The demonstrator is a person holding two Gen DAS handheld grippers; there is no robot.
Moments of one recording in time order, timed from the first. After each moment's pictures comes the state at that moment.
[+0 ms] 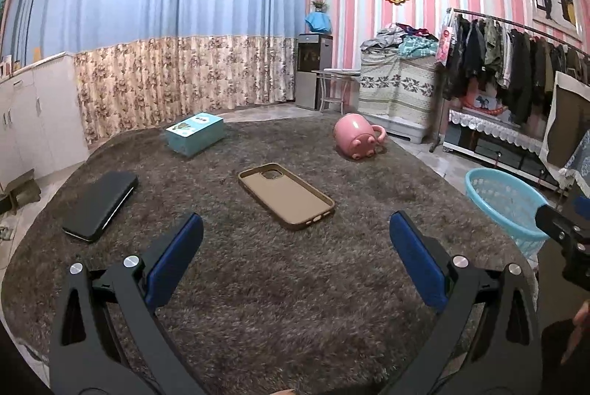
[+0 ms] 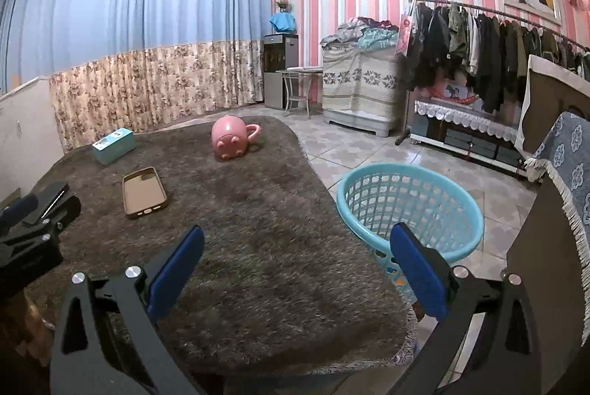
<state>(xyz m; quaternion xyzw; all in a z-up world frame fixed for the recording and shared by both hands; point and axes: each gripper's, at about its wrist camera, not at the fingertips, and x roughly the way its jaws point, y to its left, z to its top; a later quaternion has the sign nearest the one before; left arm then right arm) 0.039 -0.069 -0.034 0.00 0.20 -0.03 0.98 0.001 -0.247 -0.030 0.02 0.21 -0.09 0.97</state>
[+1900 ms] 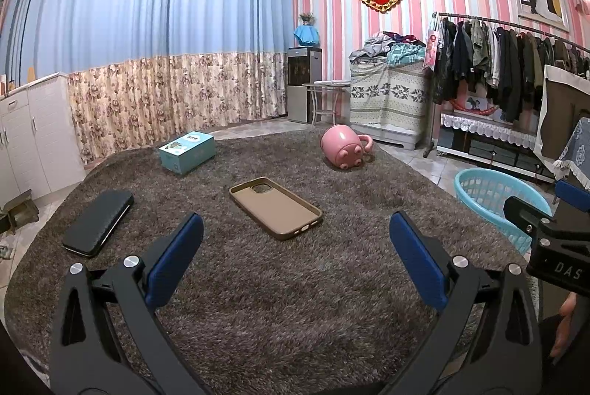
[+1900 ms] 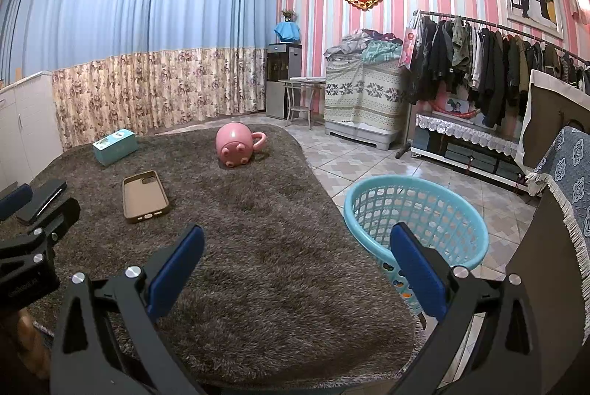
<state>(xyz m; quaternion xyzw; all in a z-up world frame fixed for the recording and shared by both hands) 0.027 -0.082 -0.029 0.02 0.17 -0.05 0.98 0.008 -0.241 -0.028 0.01 0.19 -0.08 0.98</state>
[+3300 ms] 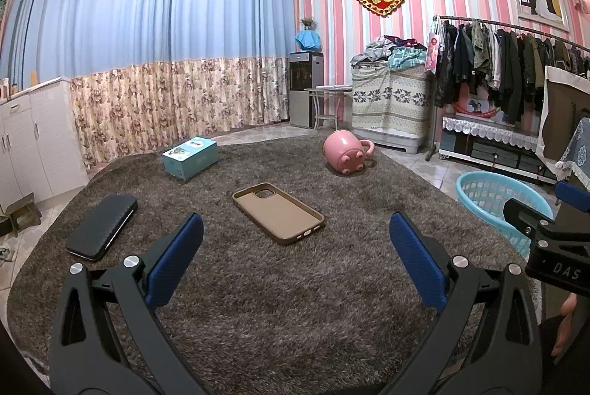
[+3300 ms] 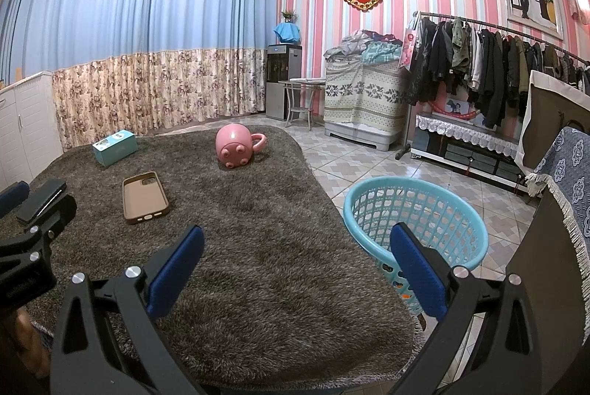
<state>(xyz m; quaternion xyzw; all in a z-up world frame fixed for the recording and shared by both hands) 0.029 -0.079 -0.028 0.02 0.16 -0.04 0.99 0.008 -0.241 -0.029 0.01 0.19 -0.08 0.98</state>
